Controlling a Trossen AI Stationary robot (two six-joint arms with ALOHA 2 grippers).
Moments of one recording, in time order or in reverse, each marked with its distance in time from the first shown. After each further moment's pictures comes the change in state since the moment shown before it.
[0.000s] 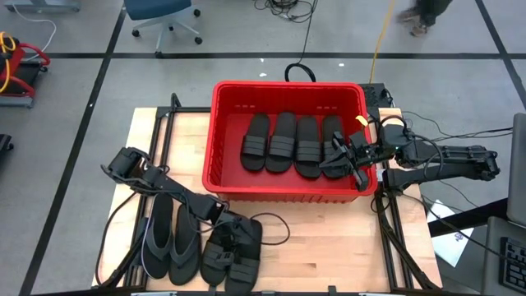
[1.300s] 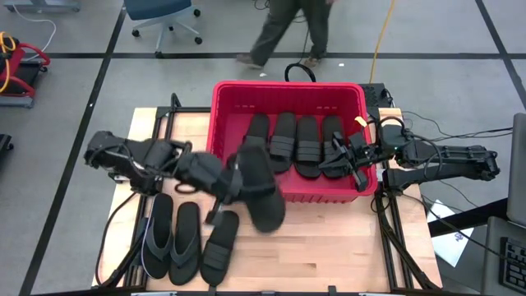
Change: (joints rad) left arm 0.134 -0.287 0.785 -0.807 -0.507 0.485; right arm 0.000 0.000 0.000 -0.022 0.004 -0.027
